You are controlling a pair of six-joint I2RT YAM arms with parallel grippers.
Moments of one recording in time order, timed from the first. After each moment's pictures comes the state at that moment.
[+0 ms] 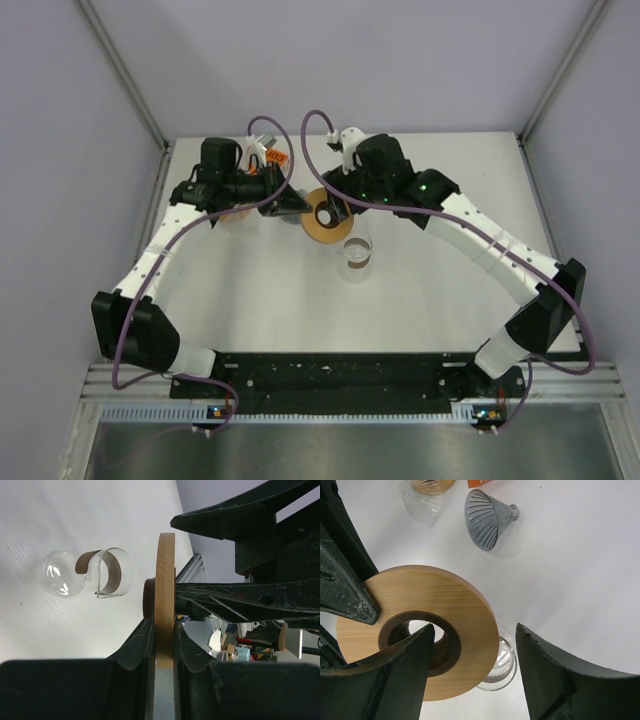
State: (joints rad) left arm -0.24 1.43 1.34 -0.52 0.93 -0.60; right arm 0.77 1.57 1.64 -0.66 0.02 0.09
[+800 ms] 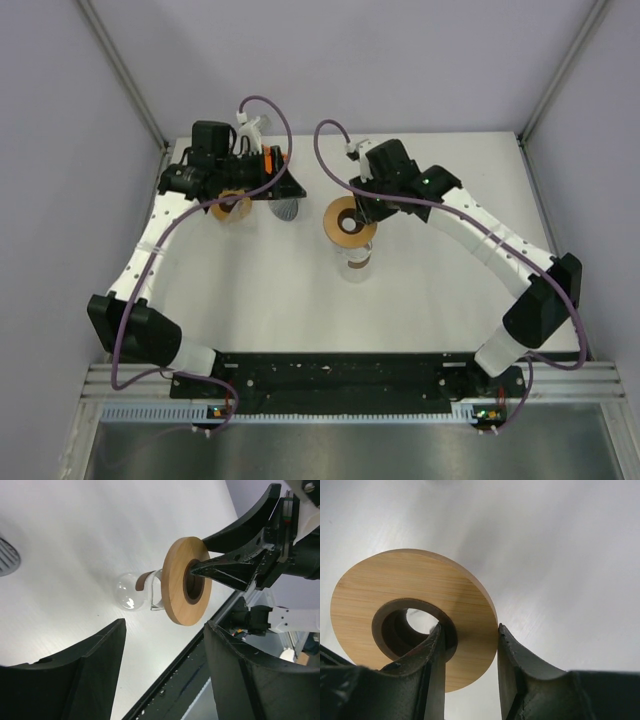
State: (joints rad) left arm -0.24 1.46 1.52 -0.72 0.74 -0.34; right arm 0.69 1.60 1.61 -0.80 0.05 0.11
